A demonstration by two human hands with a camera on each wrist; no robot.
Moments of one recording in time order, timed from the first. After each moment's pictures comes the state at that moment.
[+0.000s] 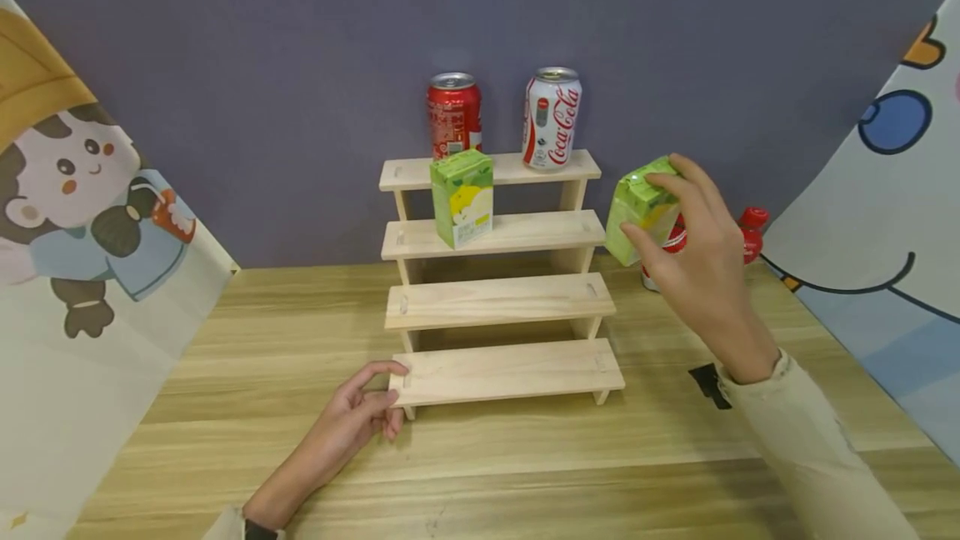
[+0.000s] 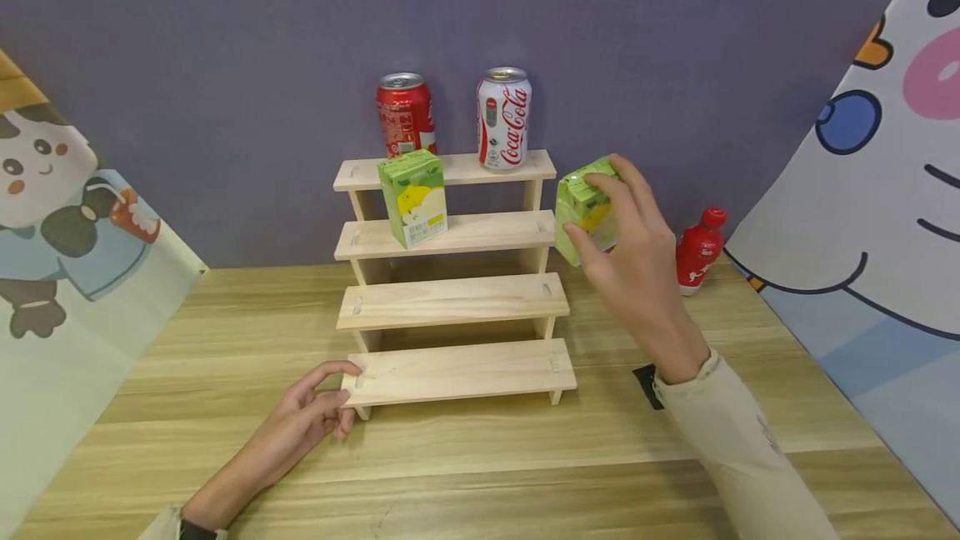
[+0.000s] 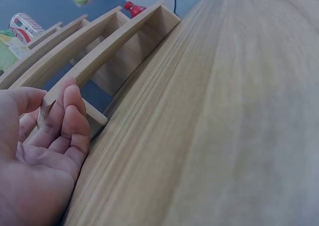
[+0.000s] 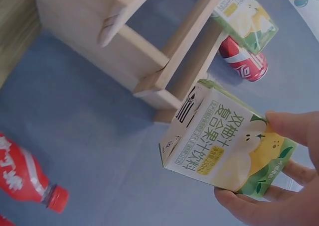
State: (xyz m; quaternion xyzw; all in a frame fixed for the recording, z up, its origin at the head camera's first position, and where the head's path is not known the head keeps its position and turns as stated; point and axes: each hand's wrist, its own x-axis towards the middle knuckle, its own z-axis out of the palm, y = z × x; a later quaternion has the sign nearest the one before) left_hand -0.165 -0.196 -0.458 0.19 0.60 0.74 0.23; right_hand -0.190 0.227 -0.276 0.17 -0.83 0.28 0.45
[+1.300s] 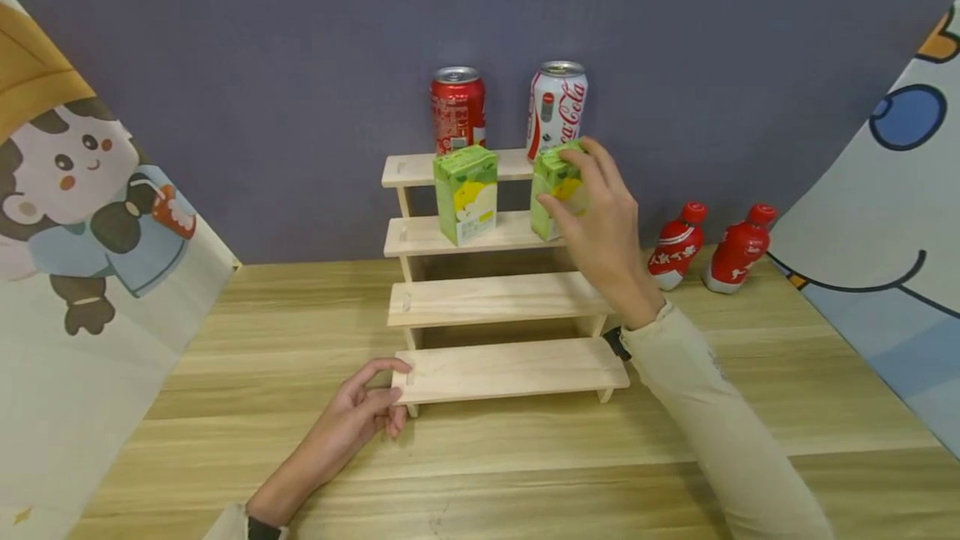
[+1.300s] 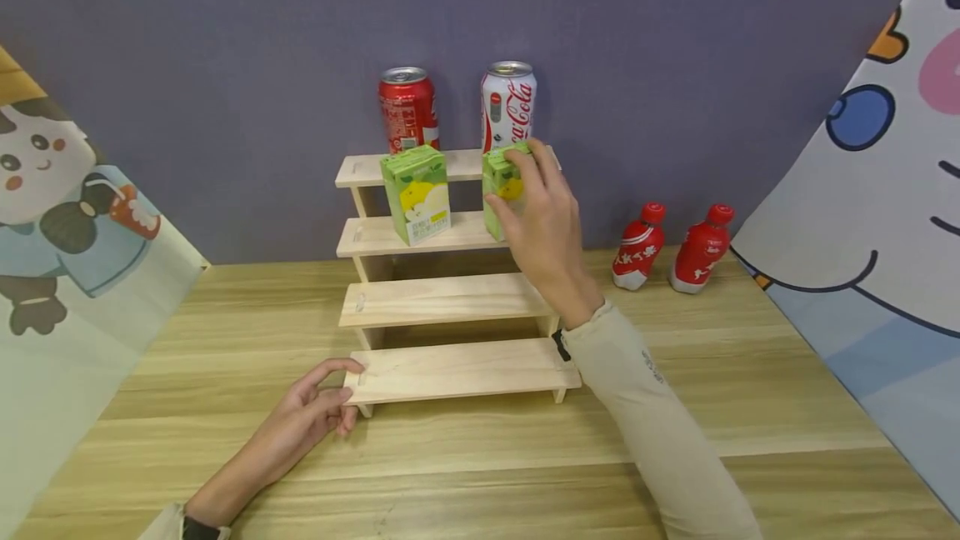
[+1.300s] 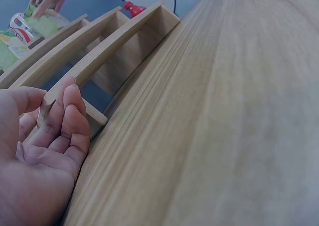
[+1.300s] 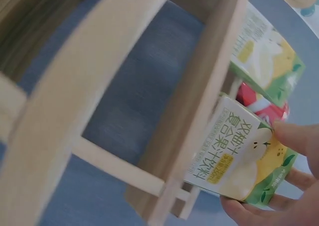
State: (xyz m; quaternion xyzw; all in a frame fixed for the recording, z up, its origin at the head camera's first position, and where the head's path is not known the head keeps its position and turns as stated) left_hand -0.167 -0.195 -0.459 0.20 0.59 0.75 0.23; right_hand -0.254 0.155 -0.284 0.16 -0.83 0.31 0.43
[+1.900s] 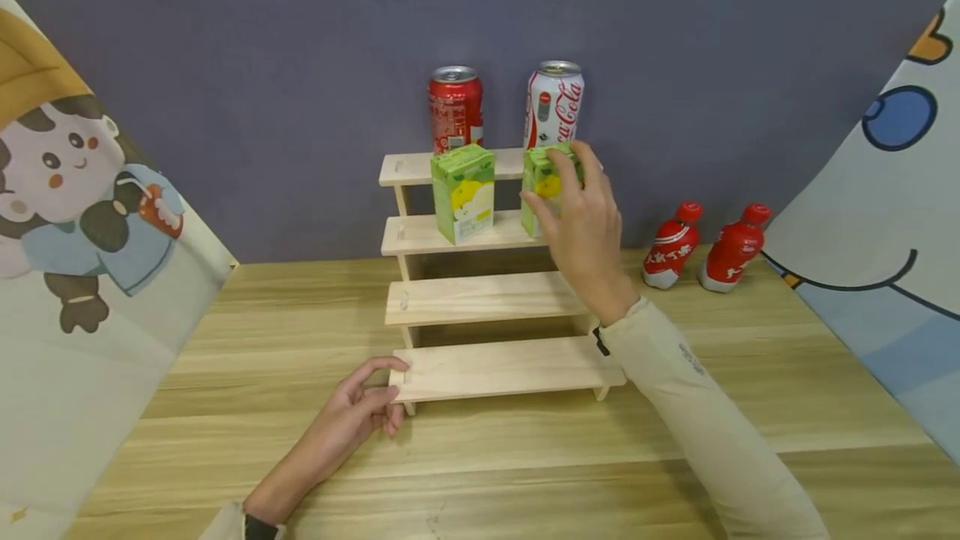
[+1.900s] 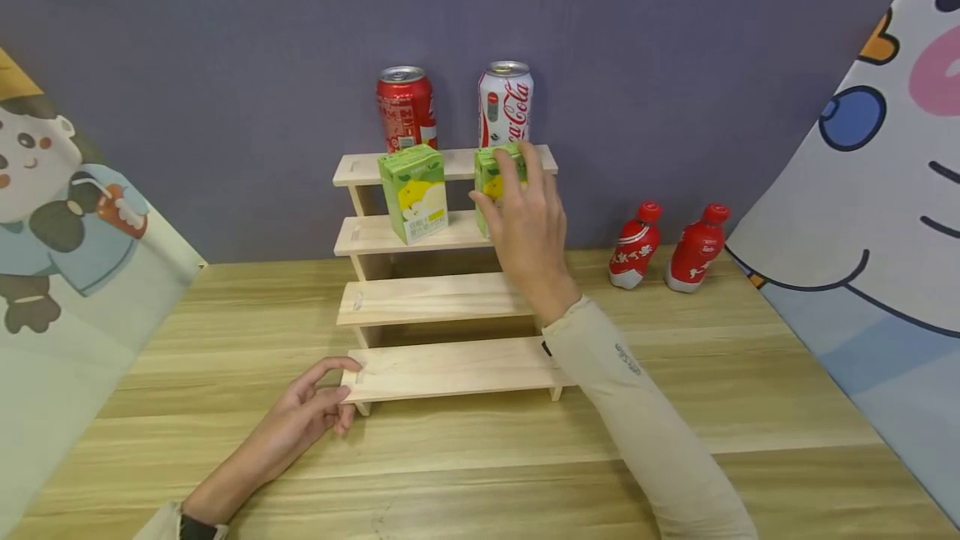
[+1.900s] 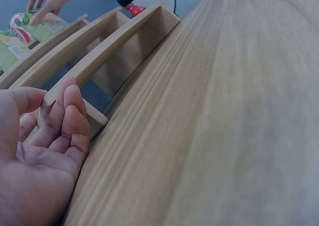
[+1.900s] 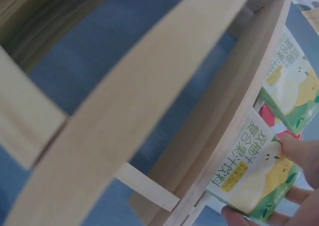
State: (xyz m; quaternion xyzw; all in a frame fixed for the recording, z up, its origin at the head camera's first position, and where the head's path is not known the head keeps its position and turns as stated) left_hand -0.165 -0.194 -0.458 0.18 0.60 0.74 0.23; right_hand -0.262 0.141 -0.294 0.12 -0.86 0.23 0.44
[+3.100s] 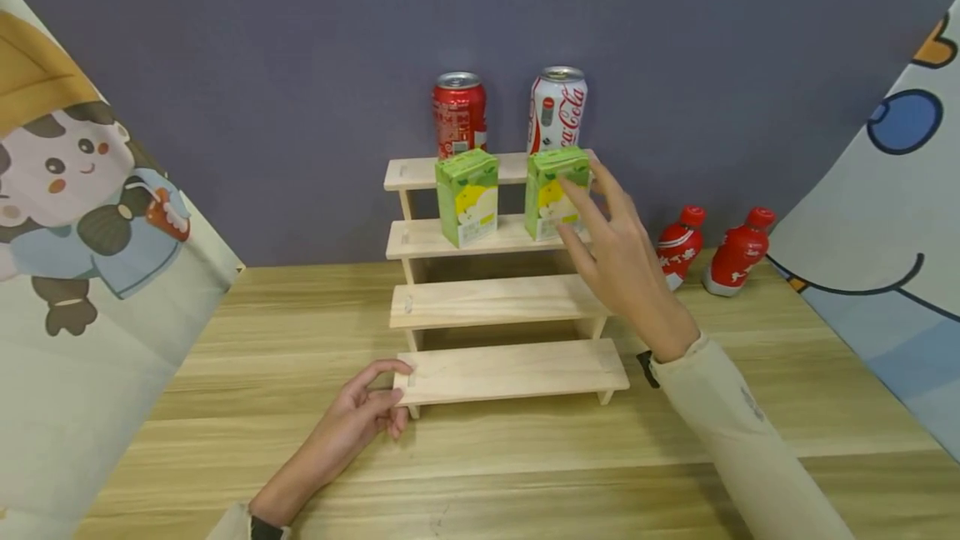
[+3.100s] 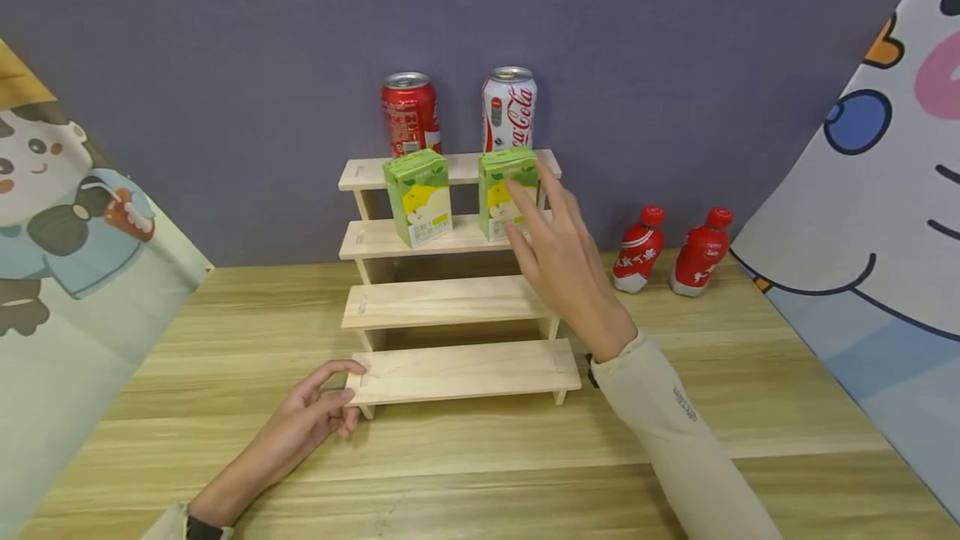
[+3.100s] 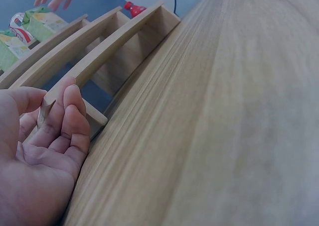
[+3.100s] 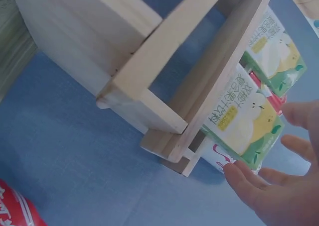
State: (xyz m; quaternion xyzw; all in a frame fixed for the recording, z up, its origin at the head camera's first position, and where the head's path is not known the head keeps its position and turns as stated) left_hand -0.166 -0.196 -0.458 0.20 0.59 0.75 0.24; right_hand -0.234 0.180 -0.301 0.26 -0.85 0.22 0.41
